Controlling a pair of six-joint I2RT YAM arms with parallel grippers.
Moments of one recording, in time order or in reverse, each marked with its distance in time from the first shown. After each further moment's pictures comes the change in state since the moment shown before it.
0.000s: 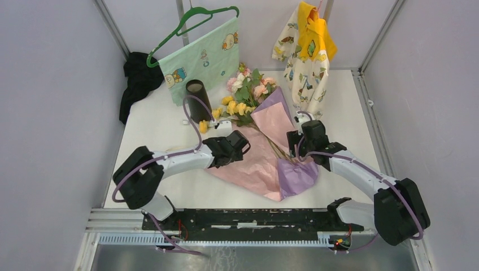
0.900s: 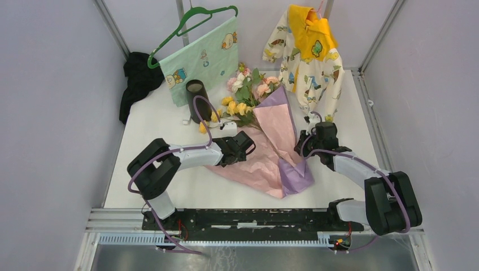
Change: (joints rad) left arm -0.014 0.183 0.051 0.045 -0.004 -0.002; right arm -0.230 0.084 -0.132 0.266 -0.379 0.059
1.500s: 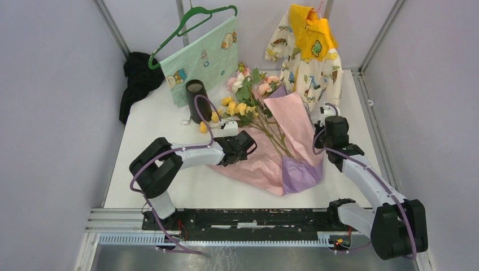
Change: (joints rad) left arm -0.002 0.021 0.016 0.007 -0.020 -0.003; right arm -0.031 -0.193 0.077 -0.179 0.297 -0.051
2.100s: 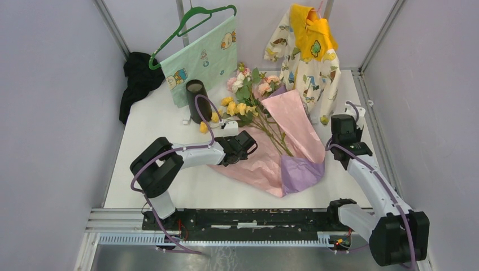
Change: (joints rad) left arm -0.002 0.008 0.007 0.003 -0.014 -0.007; right arm -0.059 -0.048 0.112 -0.274 0.724 0.015
